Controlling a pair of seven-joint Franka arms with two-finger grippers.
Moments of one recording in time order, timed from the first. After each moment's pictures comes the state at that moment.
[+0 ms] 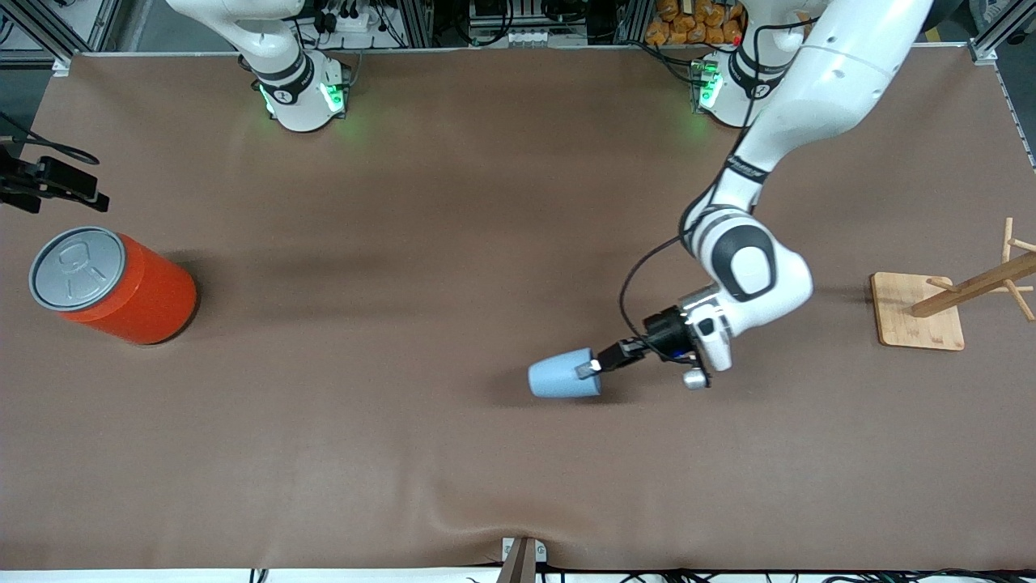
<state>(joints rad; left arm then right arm) -0.13 0.59 -0.28 -1.71 -1.71 2.45 0.69 -0.03 0.01 -0.09 -1.54 0.03 1.46 -0.10</state>
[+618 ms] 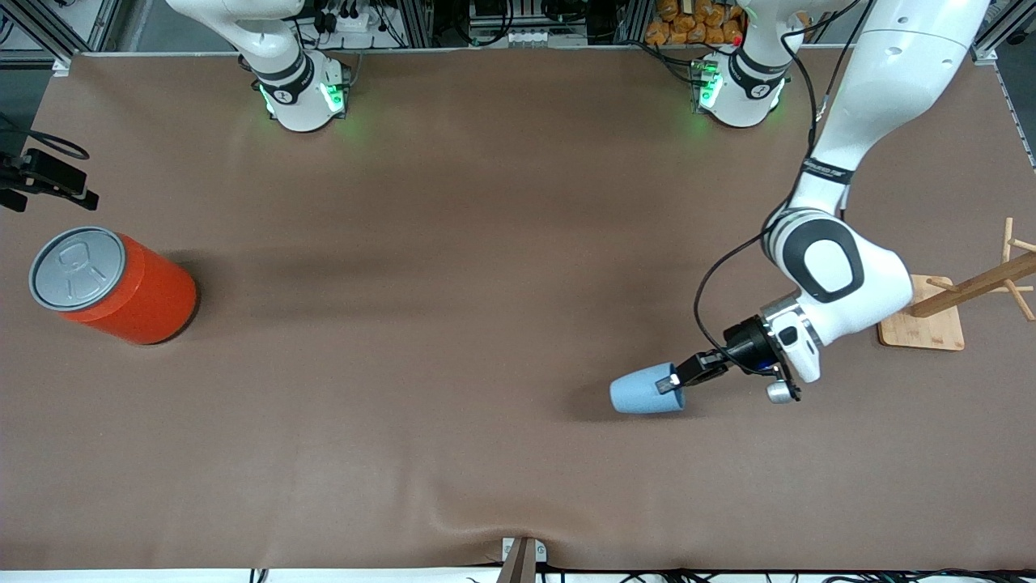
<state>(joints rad) 0.03 0.52 -0.28 -1.75 -1.28 2.45 0.53 -0.02 0.01 -0.08 -1.50 0.03 1.45 -0.10</state>
